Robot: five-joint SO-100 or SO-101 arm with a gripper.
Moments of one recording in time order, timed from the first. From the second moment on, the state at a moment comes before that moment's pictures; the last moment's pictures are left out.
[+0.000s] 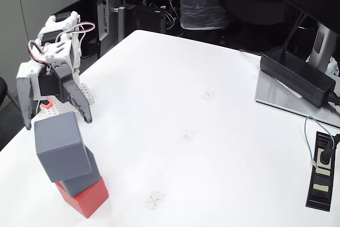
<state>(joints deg) 53.9 183.3 174.9 7.1 -103.7</state>
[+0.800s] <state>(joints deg) 30.8 187.6 160.9 7.1 -69.2</state>
